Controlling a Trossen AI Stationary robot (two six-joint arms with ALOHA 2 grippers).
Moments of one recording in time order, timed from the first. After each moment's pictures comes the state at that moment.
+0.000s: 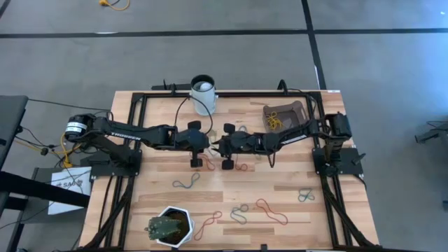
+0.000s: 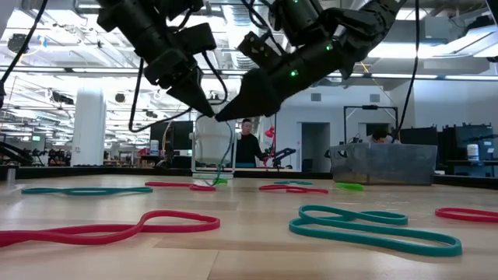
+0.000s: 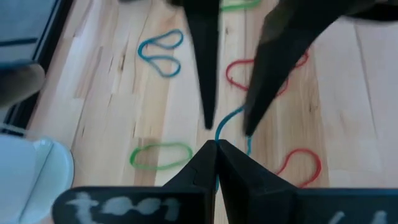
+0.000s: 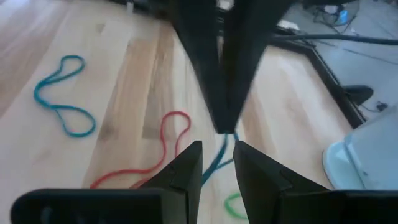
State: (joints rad) left arm 0.02 1.42 0.86 -0.23 -0.22 0.12; right arm 0.00 1.87 1.03 0.36 0.16 -0.29
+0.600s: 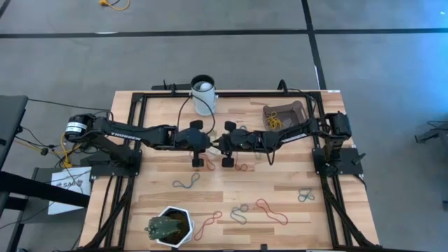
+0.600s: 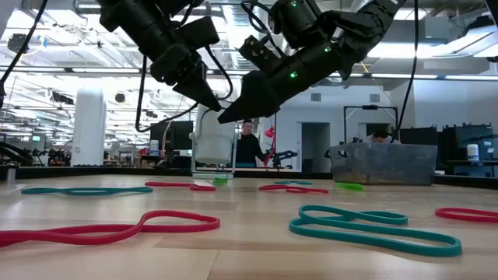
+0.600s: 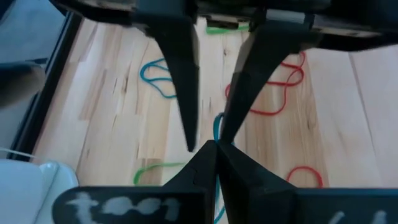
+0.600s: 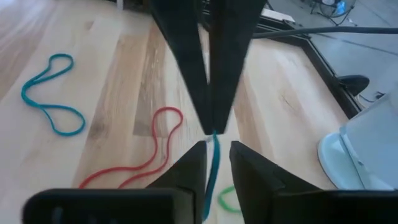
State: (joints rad) left arm 0.02 1.42 0.86 -0.16 -0.21 0.16; right arm -0.02 1.87 1.03 0.34 0.16 -0.26
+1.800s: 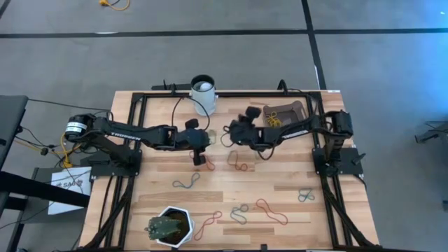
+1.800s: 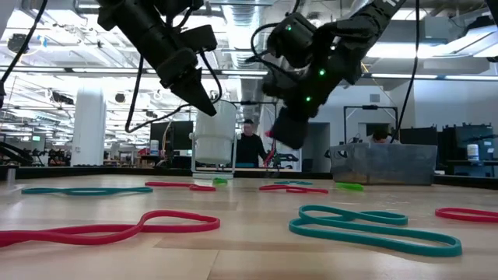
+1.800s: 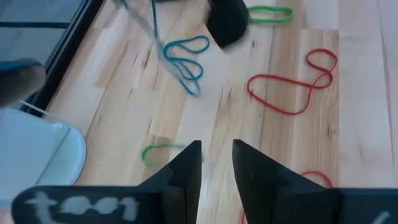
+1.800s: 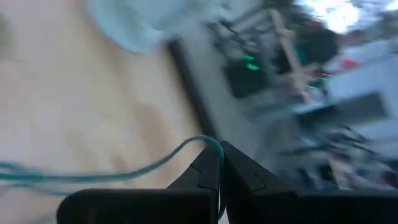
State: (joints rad) left arm 0.02 1.42 0.86 -0.21 -0.30 -0.01; right arm -0.07 1.85 1.03 0.01 0.99 -0.34
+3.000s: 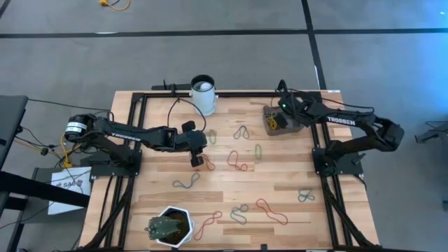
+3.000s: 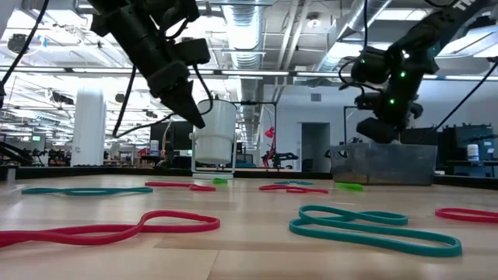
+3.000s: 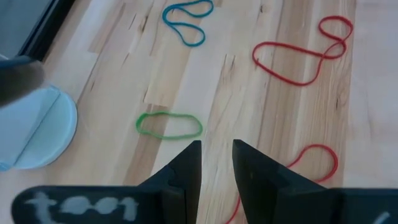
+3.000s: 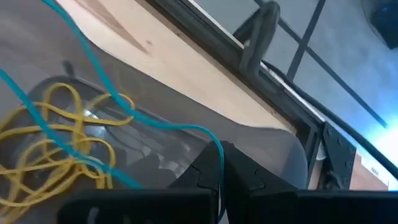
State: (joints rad) left arm 0.02 1.42 0.81 -0.25 -0.30 -0.08; right arm -0.66 1.26 0.64 -0.44 0.52 0.05
